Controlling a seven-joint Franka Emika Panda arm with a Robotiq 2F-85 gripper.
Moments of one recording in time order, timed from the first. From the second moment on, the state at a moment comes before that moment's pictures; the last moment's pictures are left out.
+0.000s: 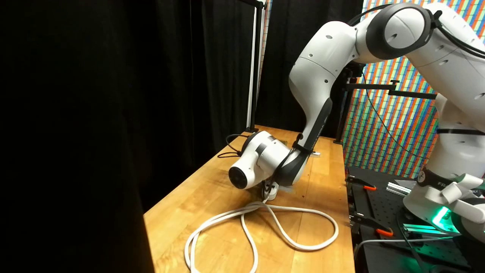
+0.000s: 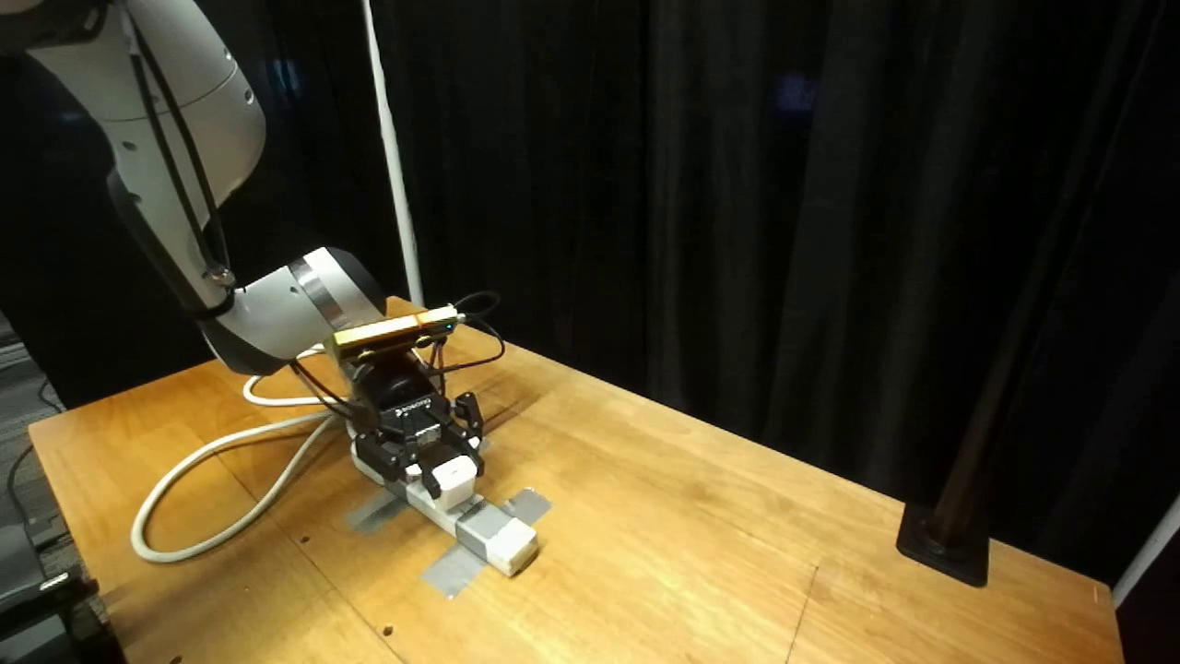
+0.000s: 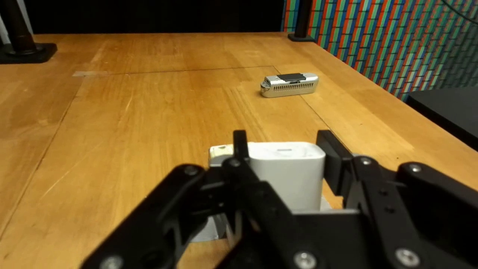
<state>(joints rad) 0.20 0.86 0.15 -1.81 -1.11 1.45 -0.39</state>
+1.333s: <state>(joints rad) 0.20 0.86 0.17 -1.80 -1.13 1.46 -0.43</state>
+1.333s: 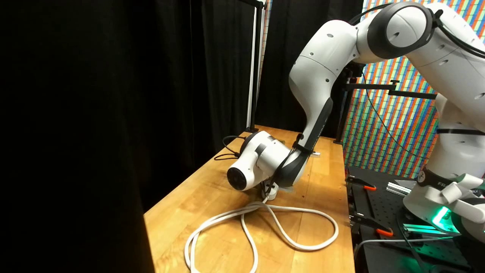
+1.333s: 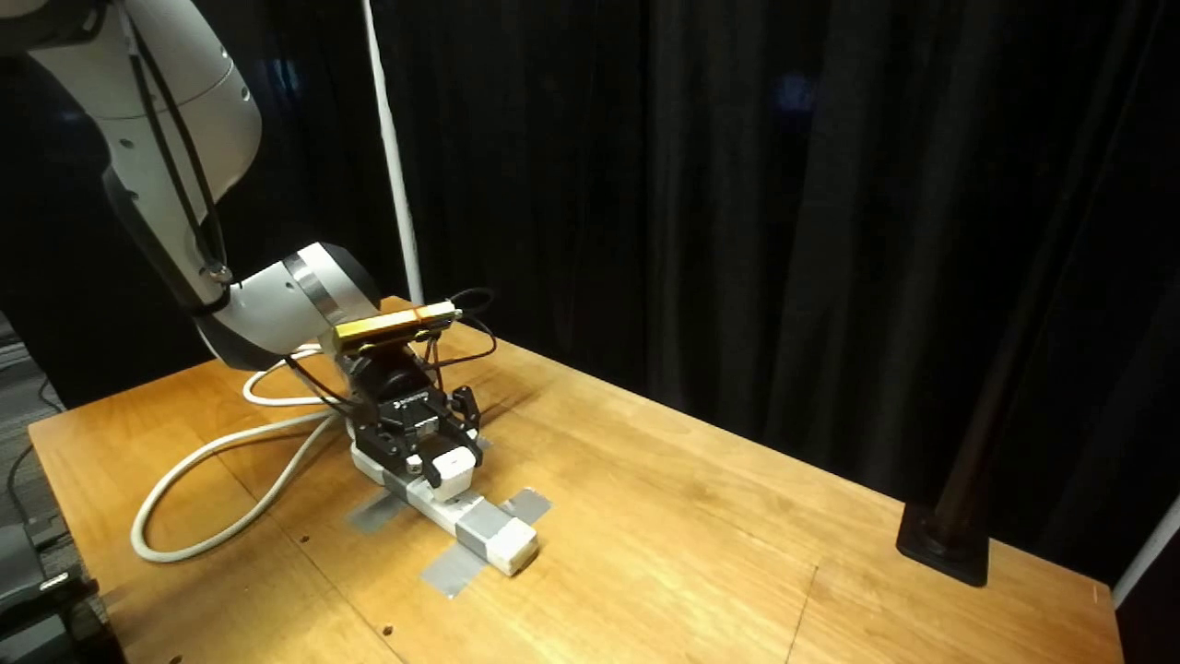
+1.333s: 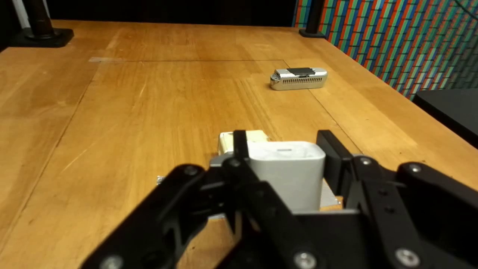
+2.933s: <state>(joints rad) 0.21 0.92 0.18 -1.81 -1.23 1.41 -0.45</state>
